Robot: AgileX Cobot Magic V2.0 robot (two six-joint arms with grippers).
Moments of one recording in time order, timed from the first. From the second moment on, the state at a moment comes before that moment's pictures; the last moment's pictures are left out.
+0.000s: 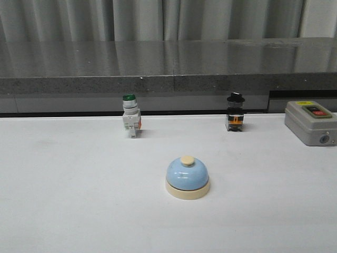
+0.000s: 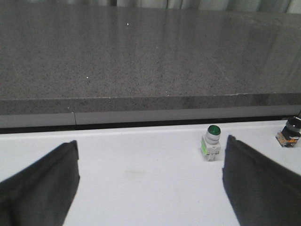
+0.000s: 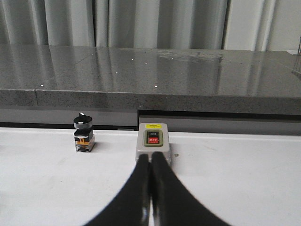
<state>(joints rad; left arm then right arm) -0.09 0.58 -0.68 -0.21 0.45 0.08 0.02 -0.01 0.03 -0.01 0.02 0.00</state>
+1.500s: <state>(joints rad) -0.09 0.39 -0.55 -0.18 0.39 0.08 0.02 -0.01 0.03 -0.01 0.02 0.00</state>
